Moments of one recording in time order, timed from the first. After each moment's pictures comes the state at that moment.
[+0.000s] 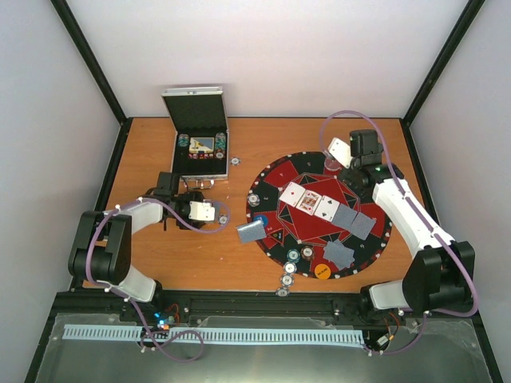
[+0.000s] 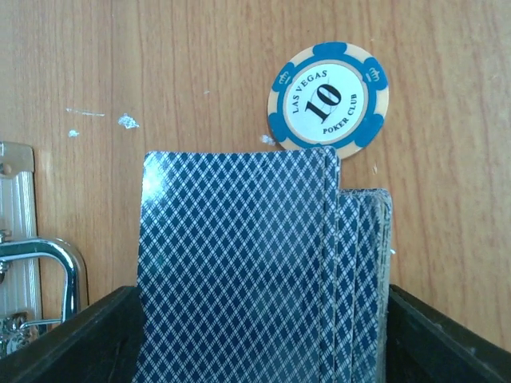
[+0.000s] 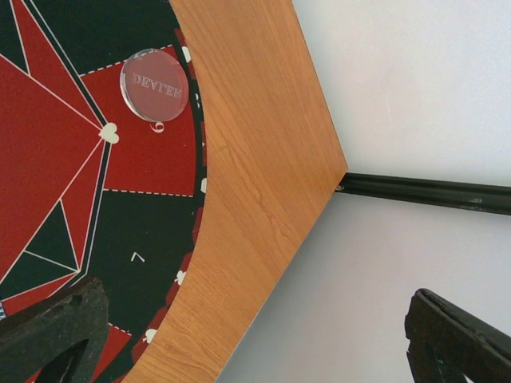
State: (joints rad) left arm -0.12 1.54 0.68 -0.24 0.41 1.49; right arm 0.21 1.37 1.12 -0.48 0.36 -0.98
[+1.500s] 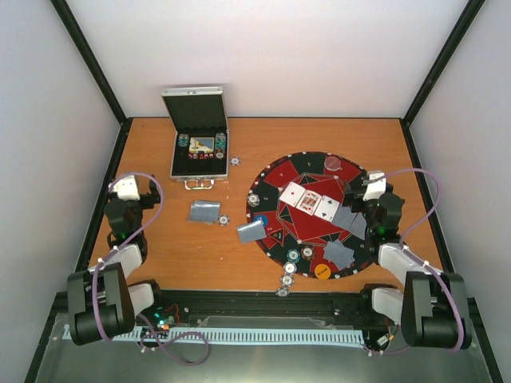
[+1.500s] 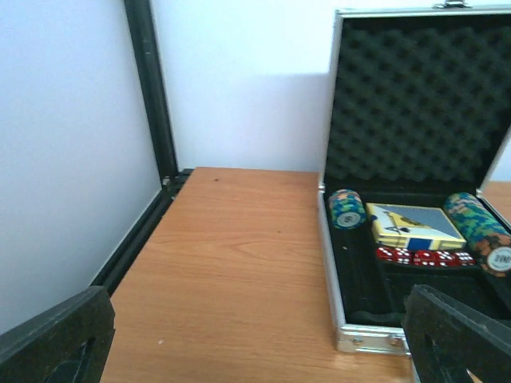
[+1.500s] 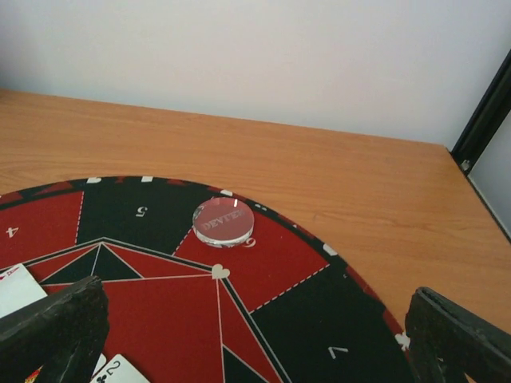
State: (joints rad) left arm 0.24 1.14 0.25 0.80 0.14 0.04; right arm -0.05 1.11 0.29 0.61 -0.12 -0.12
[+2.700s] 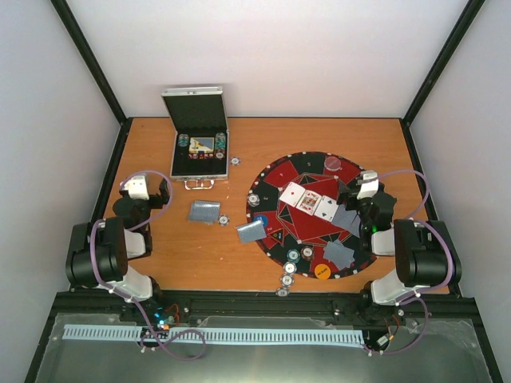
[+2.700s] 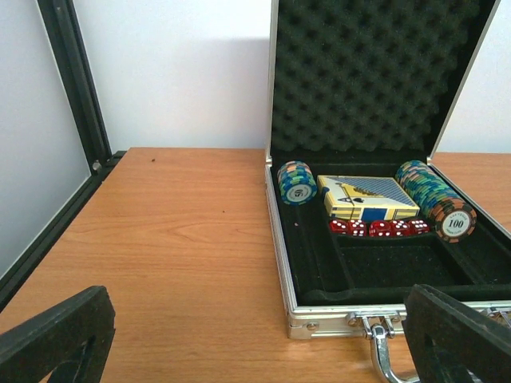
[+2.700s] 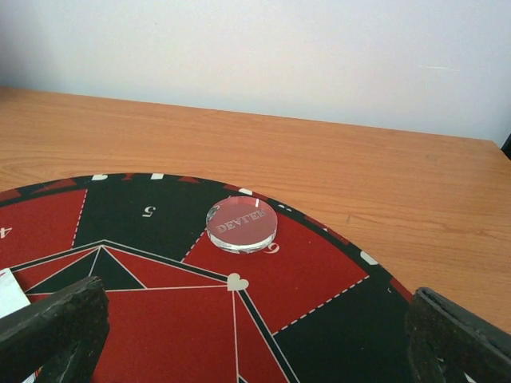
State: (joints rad) left arm 0.24 1.52 0.23 1.18 0.26 0.00; right arm -0.04 1.53 0.27 1.07 -0.19 -0.08
